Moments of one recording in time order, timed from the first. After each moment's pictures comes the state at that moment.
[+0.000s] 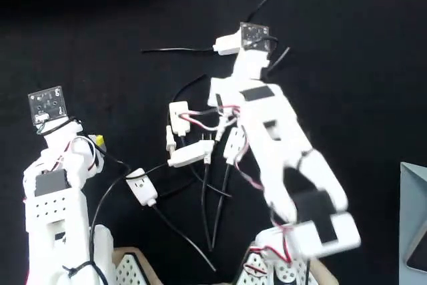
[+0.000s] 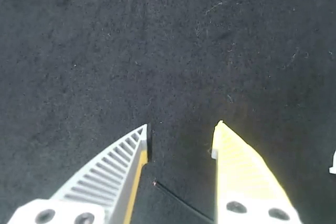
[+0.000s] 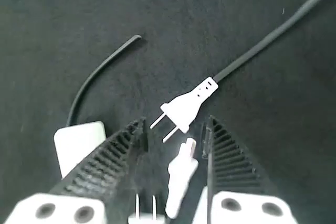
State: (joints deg) left arm -20.8 -58.0 71.7 46.3 0.5; right arm -15.1 2.1 26.9 39.5 -24.0
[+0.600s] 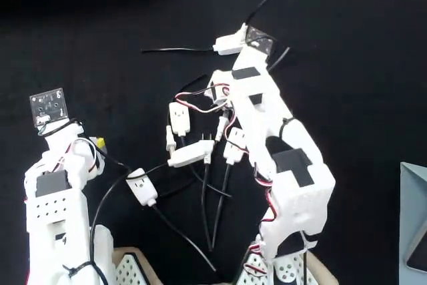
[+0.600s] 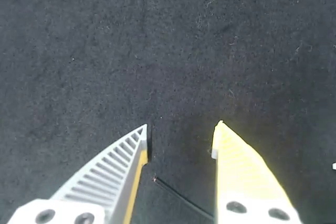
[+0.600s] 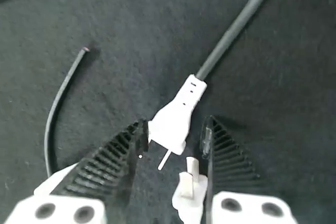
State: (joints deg) left arm -20.8 -58.0 72.7 46.2 0.5; right arm -14.3 20.6 10.4 48.5 -38.3
